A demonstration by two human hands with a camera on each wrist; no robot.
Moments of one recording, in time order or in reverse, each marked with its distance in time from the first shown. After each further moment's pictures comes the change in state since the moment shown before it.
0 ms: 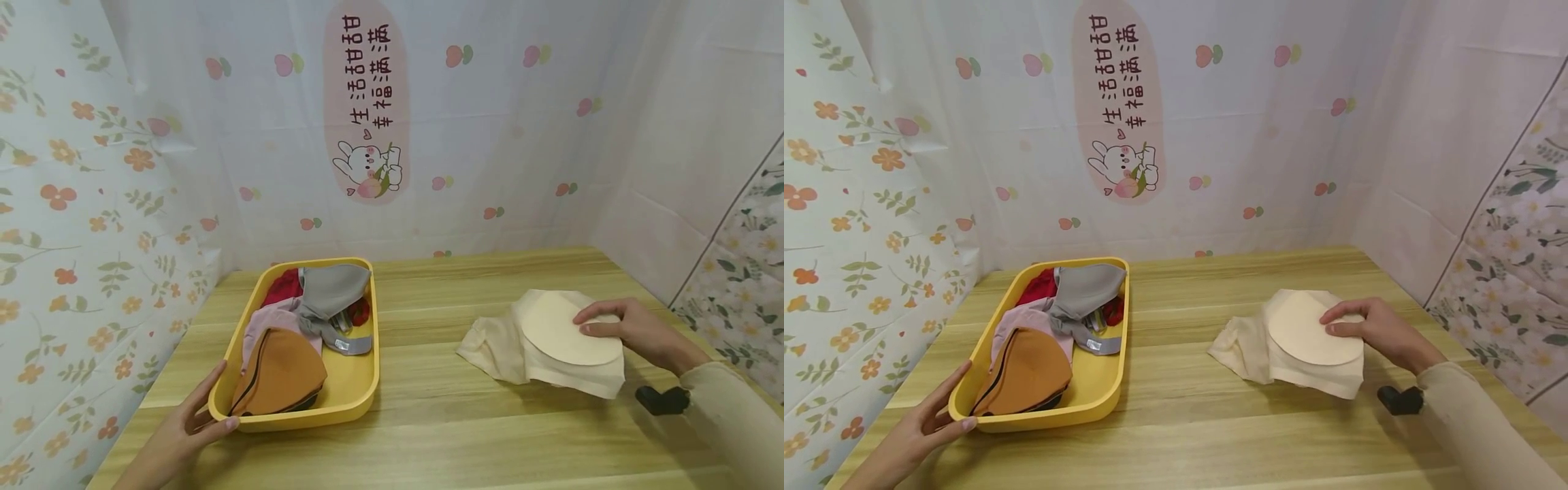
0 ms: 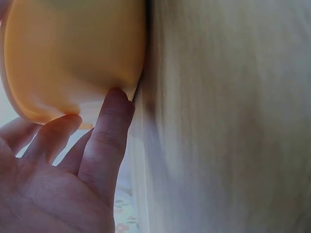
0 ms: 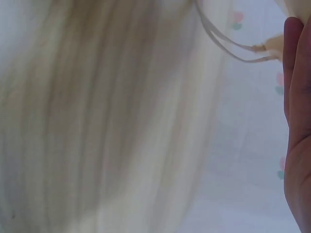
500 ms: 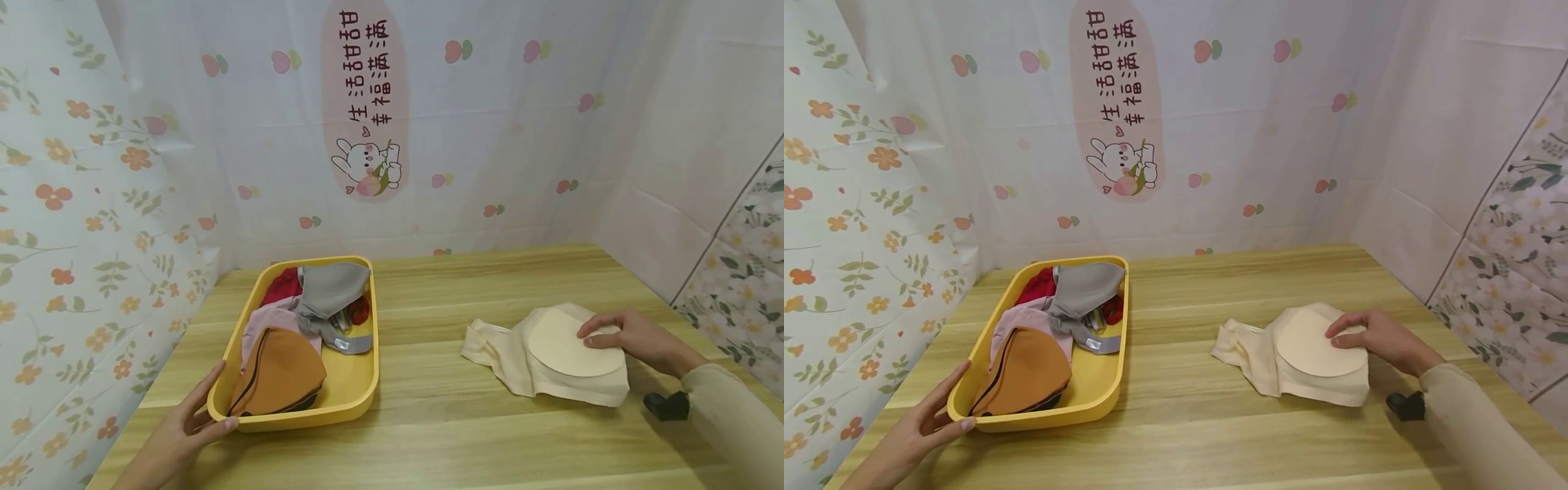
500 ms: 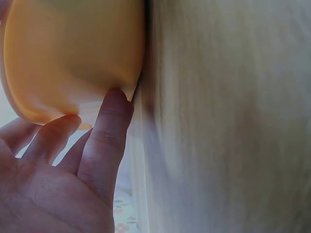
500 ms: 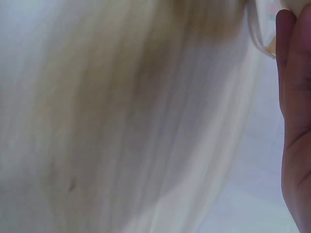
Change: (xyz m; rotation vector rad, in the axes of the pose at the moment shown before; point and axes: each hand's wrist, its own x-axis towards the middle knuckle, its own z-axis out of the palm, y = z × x) left_hand -0.001 0.000 0.000 0.010 -0.007 -0.001; right_hand 0.004 0.030 0.000 -0.150 -0.082 0.076
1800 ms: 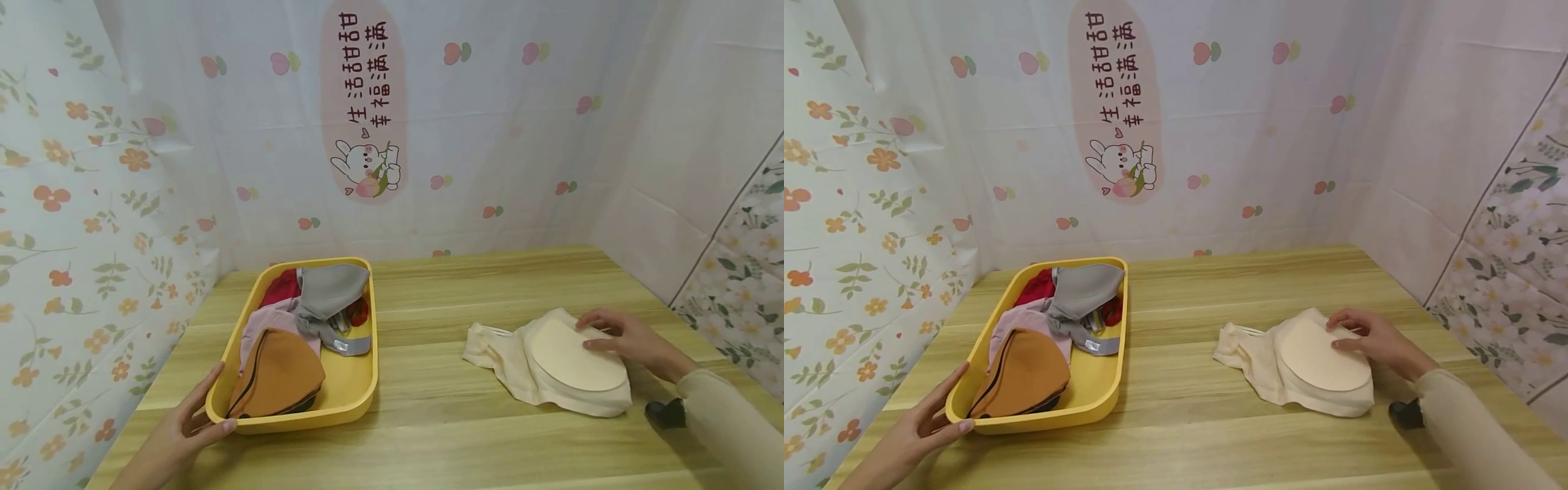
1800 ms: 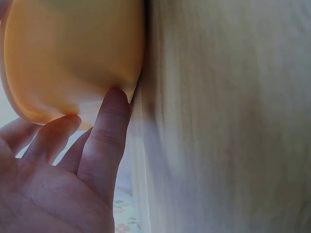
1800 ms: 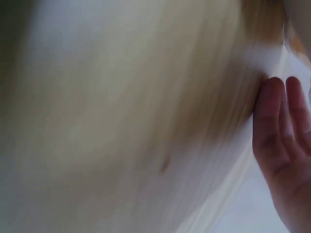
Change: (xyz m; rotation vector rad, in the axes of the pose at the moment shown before) left_hand 0.002 -0.003 -0.001 -0.027 -0.018 0.000; right_hand 0.003 0.013 0.009 -0.062 0.127 -0.043
